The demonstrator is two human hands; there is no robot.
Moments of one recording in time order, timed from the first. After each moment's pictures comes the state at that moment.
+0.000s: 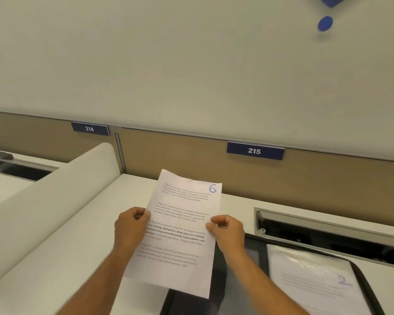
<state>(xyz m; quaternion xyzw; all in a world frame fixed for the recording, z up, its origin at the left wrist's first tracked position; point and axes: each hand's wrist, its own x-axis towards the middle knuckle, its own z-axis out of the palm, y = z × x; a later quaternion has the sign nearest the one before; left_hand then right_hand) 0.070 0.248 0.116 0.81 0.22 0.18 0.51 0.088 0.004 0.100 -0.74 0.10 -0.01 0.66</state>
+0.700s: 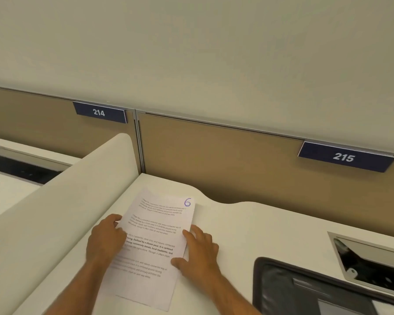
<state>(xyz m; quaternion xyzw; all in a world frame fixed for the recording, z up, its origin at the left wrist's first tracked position) 0.218 0.488 0.004 0.89 0.28 0.09 0.36 0.215 0.239 0.003 -0.95 -0.12 0.12 0.24</state>
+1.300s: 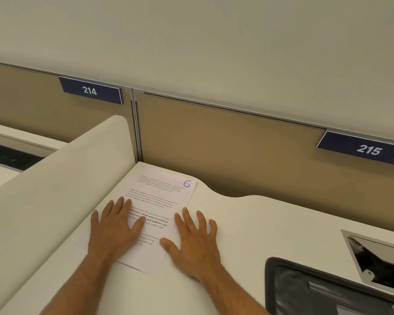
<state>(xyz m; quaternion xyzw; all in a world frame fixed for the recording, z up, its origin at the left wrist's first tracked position) 0.249 0.491 -0.041 0.98 0.14 0.05 0.11 0.246 0.262 -0.028 -0.98 -0.18 0.04 0.12</state>
